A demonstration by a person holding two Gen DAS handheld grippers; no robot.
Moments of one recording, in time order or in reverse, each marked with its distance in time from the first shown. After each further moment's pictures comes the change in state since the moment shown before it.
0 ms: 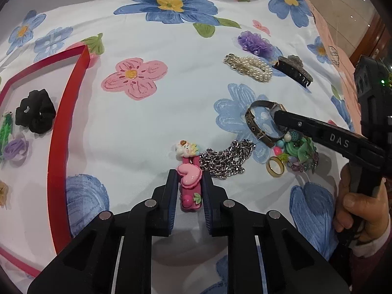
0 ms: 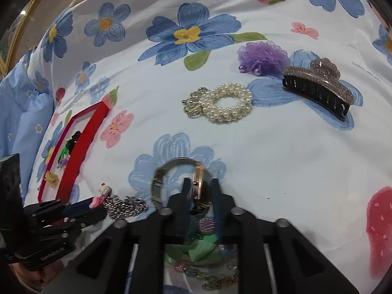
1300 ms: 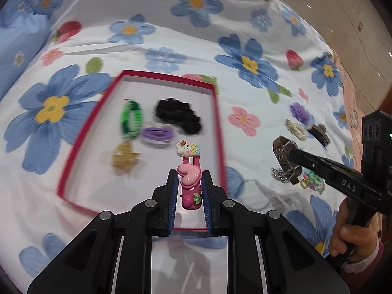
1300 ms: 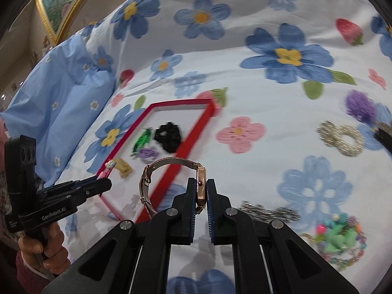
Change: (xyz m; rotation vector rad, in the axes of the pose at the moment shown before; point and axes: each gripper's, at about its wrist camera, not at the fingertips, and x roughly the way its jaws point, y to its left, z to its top) left arm -0.136 0.135 -0.053 -0.280 -0.226 0.130; right arm -0.022 0.163 -0.008 -0.222 -0.032 0.238
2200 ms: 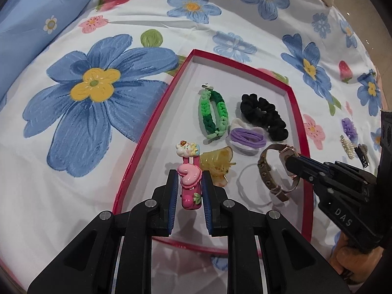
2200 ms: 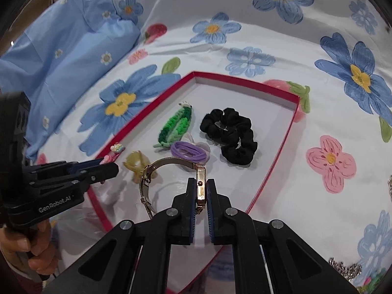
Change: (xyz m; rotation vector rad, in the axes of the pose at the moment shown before) left arm 0.044 0.089 0.013 -0.132 0.088 0.159; right arm 0.122 0.098 0.016 -0.231 0.145 -0.042
